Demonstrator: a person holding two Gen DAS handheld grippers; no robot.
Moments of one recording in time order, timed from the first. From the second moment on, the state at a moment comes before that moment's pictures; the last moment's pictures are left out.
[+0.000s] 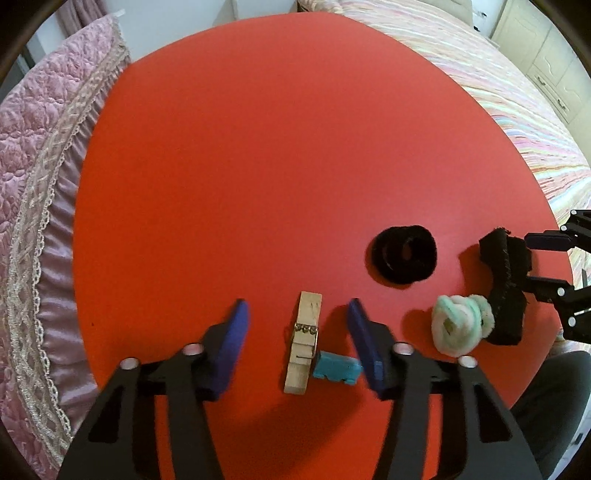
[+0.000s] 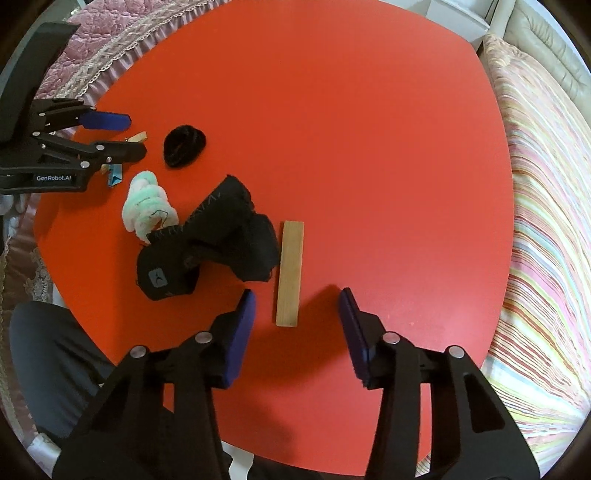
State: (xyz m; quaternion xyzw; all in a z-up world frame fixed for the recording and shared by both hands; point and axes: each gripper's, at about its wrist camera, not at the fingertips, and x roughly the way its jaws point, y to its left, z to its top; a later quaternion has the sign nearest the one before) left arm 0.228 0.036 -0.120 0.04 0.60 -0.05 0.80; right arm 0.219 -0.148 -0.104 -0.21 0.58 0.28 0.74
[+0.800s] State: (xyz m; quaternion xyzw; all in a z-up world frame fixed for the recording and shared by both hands) left arm 0.197 0.026 -0.082 0.03 0.56 -0.02 0.82; right arm 0.210 -0.158 -0.085 -0.19 0.56 0.27 0.76
